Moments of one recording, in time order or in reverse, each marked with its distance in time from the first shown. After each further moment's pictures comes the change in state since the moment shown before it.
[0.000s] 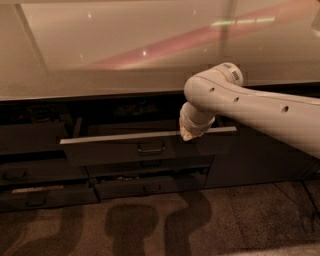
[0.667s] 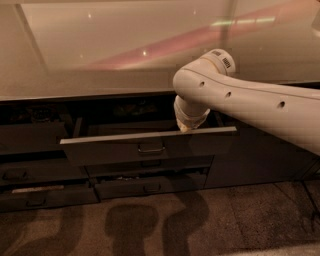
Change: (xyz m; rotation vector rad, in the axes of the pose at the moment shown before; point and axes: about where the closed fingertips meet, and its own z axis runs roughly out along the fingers) arm -0.010 -0.022 -0.033 0.036 0.082 -0.012
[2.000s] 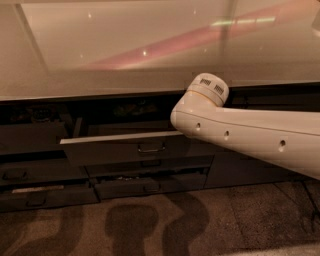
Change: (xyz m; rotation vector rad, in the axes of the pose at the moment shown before) arm 0.009 0.011 0.003 0.141 0.189 -0.107
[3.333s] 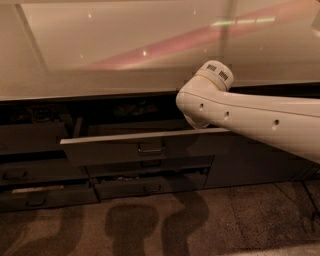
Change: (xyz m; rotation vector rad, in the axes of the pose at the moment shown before) arm 0.037 -0.008 0.020 -0.064 0.015 0.060
